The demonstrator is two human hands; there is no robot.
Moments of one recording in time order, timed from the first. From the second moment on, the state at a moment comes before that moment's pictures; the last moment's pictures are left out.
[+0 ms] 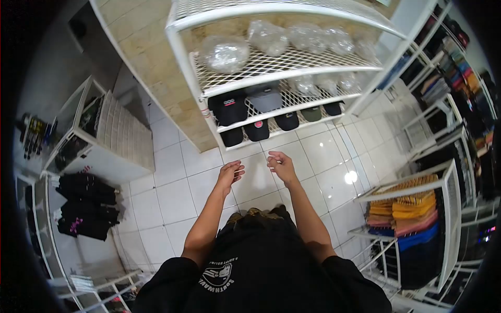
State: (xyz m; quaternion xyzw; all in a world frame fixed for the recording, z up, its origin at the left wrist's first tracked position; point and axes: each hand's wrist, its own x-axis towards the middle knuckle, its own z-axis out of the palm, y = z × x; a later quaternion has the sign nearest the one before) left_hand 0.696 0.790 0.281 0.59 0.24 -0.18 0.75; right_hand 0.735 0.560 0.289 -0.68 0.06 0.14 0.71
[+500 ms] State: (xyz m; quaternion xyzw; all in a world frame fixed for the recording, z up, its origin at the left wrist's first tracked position) left_hand 0.833 0.747 0.296 0.57 0.24 -0.11 0.77; right_hand 0.934 0.559 0.264 -0.50 0.18 0.26 0.80
